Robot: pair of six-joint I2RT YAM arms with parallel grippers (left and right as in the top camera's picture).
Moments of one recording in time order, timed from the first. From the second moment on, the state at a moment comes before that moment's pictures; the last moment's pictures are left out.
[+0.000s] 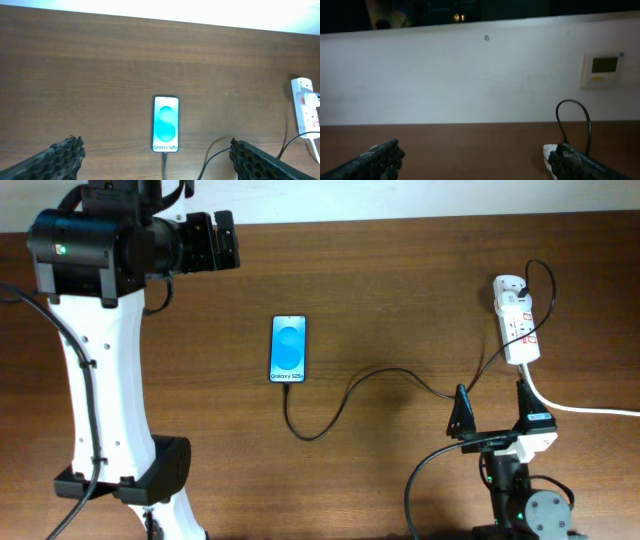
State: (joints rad) left arm -0.15 1.98 2.73 -1.64 0.08 -0.20; right arm 0.08 0.02 0.10 0.08 0.02 0.07
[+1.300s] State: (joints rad) left arm -0.15 1.98 2.73 -1.64 0.08 -0.20; right arm 0.08 0.01 0.01 -0.07 -0.01 0.07
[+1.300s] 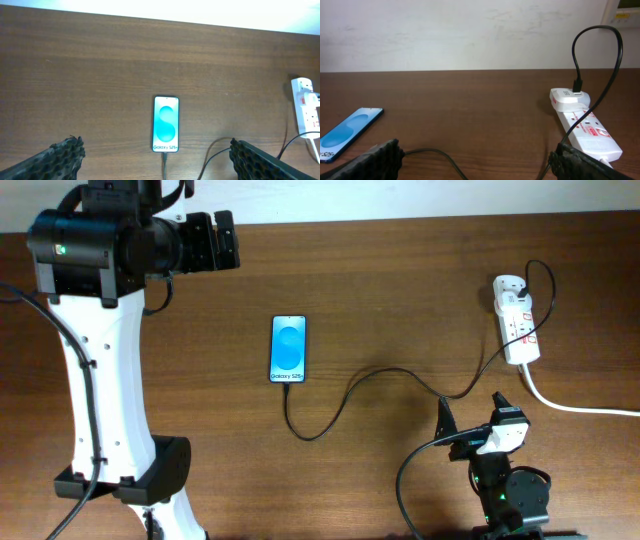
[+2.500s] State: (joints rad) left arm -0.14 1.04 1.12 -0.52 0.06 -0.10; right arm 0.08 0.01 0.01 -0.07 -0.01 0.07
